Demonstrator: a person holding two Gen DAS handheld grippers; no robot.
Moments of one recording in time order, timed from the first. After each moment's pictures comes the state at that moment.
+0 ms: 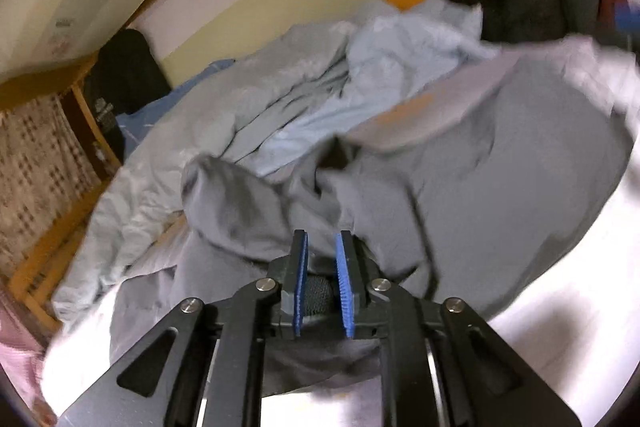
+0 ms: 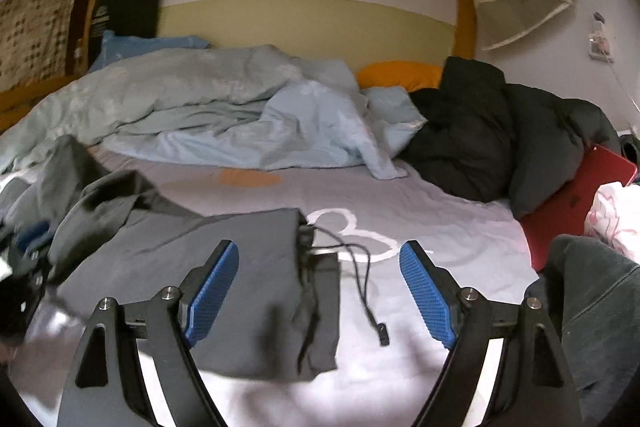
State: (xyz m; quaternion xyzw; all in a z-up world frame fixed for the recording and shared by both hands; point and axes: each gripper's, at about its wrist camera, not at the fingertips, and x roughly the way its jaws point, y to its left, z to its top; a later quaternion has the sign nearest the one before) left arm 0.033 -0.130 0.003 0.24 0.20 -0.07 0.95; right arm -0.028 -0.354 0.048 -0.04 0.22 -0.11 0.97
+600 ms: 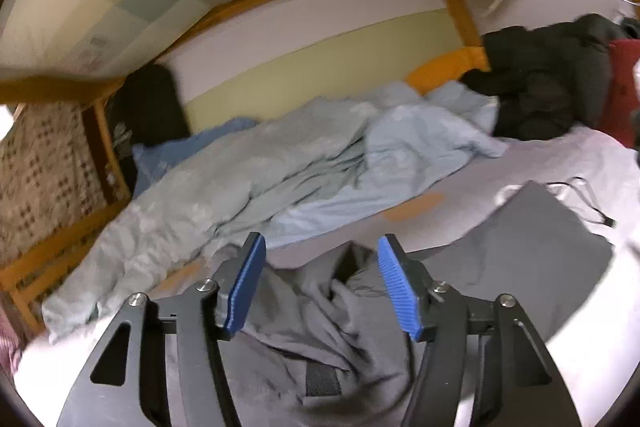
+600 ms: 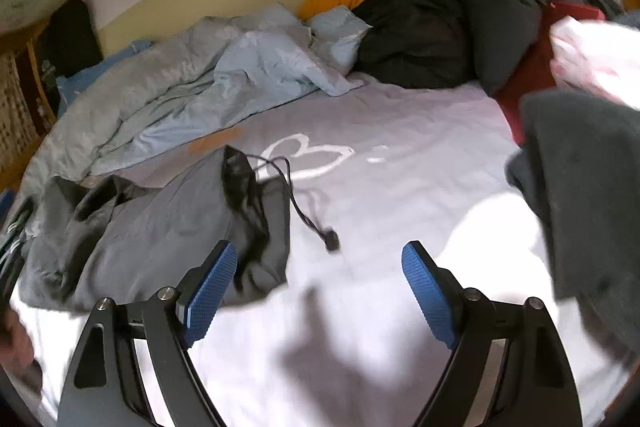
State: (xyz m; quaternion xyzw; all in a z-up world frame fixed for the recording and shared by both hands) left arm 0.032 -0.131 0.055 0.18 0.10 -0.06 0.98; right arm -0.078 -0.432 0.023 0.16 0.29 -0.11 0.94
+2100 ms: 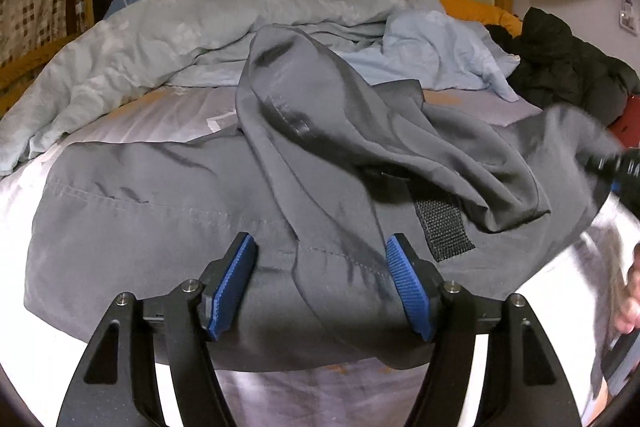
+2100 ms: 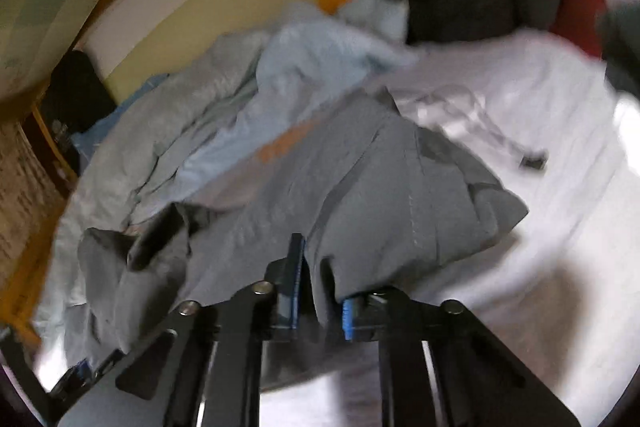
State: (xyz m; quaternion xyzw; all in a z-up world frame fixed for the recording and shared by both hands) left arm 0.073 -0.014 -0.027 0.03 0.33 -0.14 0.93; right arm 0.020 -0.305 -0.005 0.23 0.23 -0.13 0.94
